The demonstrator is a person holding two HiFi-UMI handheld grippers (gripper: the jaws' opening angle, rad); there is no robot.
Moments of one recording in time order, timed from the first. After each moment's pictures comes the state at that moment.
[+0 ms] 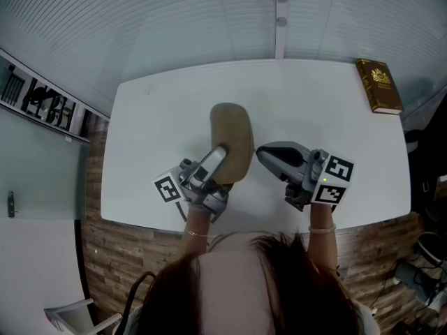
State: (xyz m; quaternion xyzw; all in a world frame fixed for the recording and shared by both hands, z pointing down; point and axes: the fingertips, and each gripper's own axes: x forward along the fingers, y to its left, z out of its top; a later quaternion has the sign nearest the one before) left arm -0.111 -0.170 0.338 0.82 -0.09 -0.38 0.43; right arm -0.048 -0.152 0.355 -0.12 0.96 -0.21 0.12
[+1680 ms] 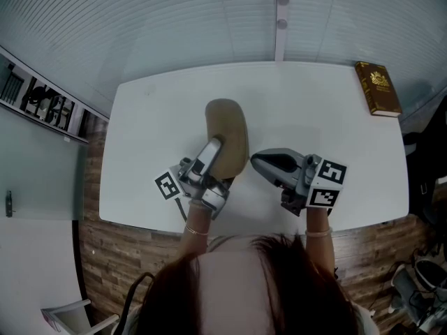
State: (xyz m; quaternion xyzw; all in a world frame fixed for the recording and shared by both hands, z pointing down) left arm -0.121 -0.190 0.343 0.78 -0.11 -0.42 0.45; right arm -0.060 -0.145 0.368 -0.10 0.96 -0.23 0.10
